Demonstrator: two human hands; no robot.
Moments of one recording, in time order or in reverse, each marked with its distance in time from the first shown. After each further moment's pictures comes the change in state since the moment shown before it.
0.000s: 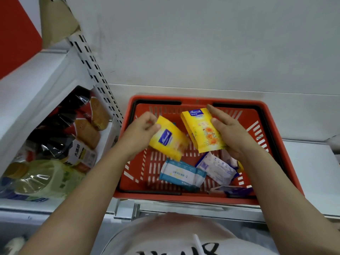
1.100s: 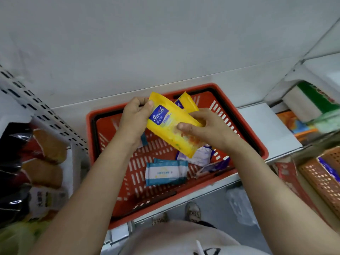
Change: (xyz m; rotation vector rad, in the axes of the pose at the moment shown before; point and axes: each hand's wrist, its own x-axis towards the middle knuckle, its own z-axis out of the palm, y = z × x) left_hand 0.054 0.046 0.043 -0.380 -0.102 0.058; right_hand -0.065 -0.014 0.010 -0.468 0.204 -0.117
